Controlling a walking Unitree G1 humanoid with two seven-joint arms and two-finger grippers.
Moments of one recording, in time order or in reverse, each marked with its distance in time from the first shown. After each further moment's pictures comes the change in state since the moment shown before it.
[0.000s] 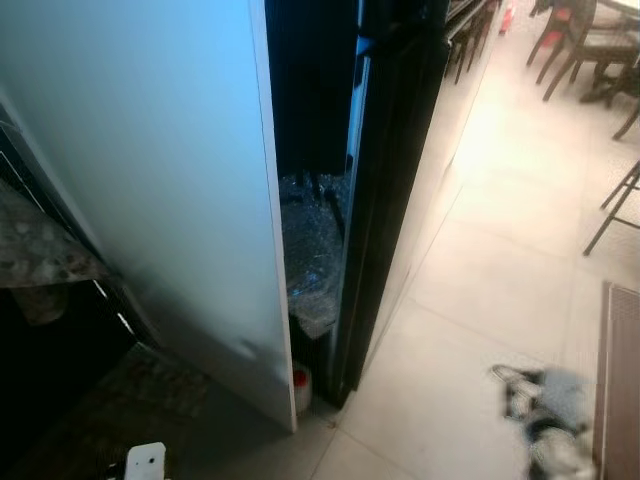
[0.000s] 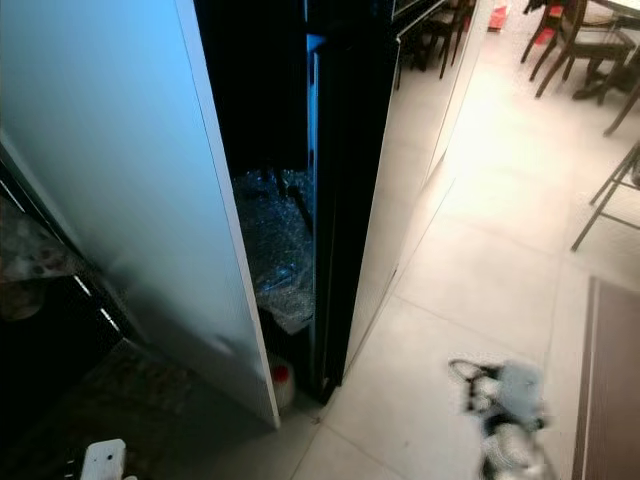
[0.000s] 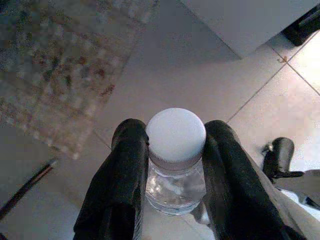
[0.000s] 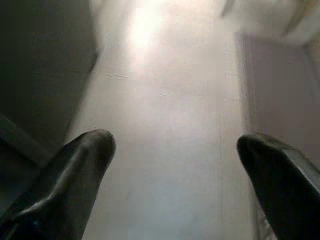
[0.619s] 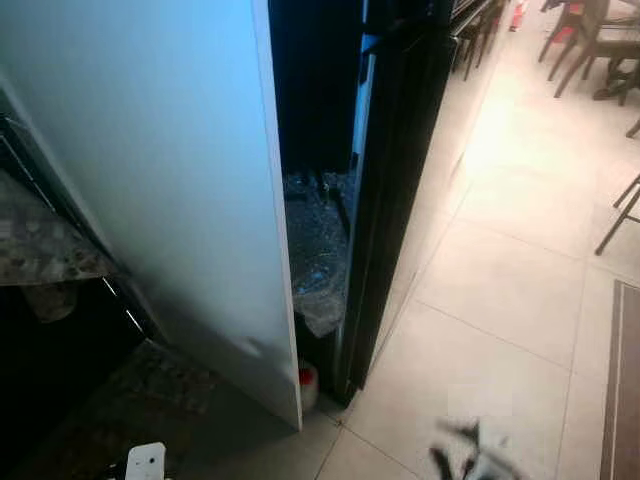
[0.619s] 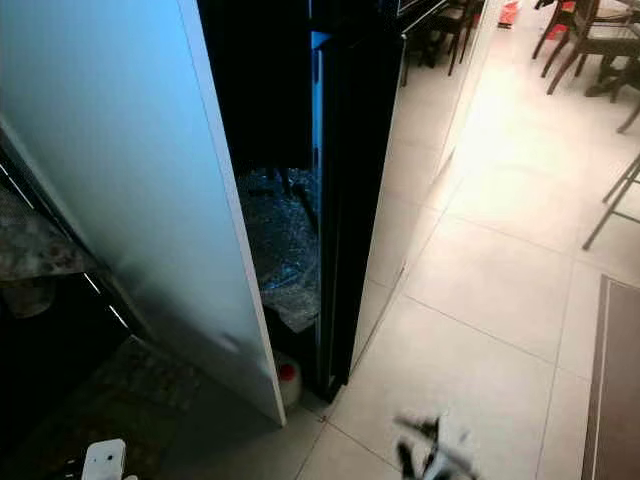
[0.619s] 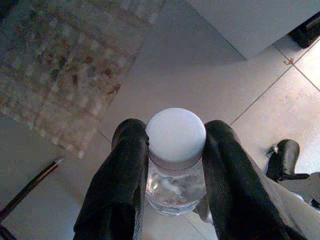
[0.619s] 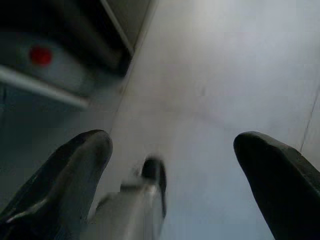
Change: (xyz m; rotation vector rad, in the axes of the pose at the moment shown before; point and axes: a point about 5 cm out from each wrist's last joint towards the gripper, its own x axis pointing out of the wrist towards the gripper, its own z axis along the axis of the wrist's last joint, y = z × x) left arm 0.000 0.003 0.001 -0.002 -0.011 0.006; right arm -0.033 0.035 -0.078 0.032 0.379 0.274
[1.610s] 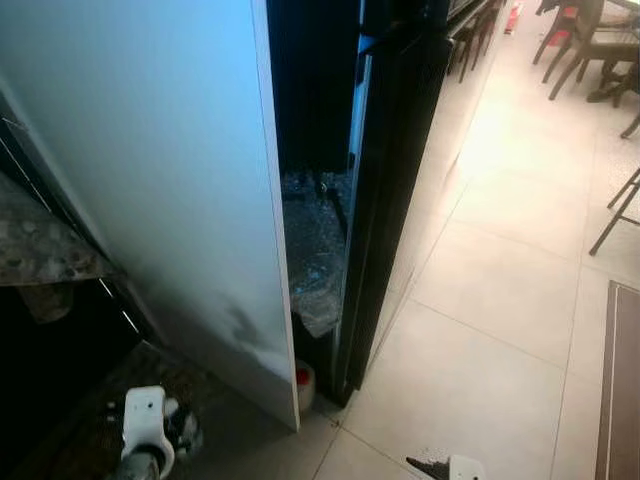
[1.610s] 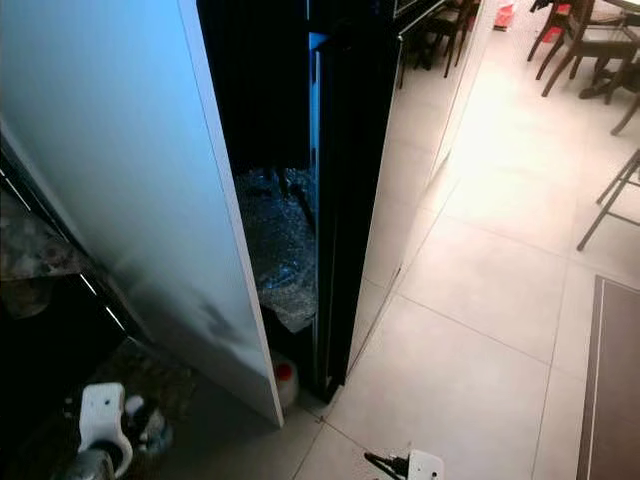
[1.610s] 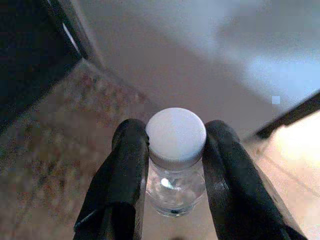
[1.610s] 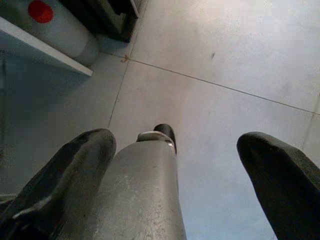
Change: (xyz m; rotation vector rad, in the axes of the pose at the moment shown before) left arm 0.000 -0.007 0.063 0.022 -0.354 -0.069; right arm -0.005 0.030 -0.042 0.010 0.051 -0.015
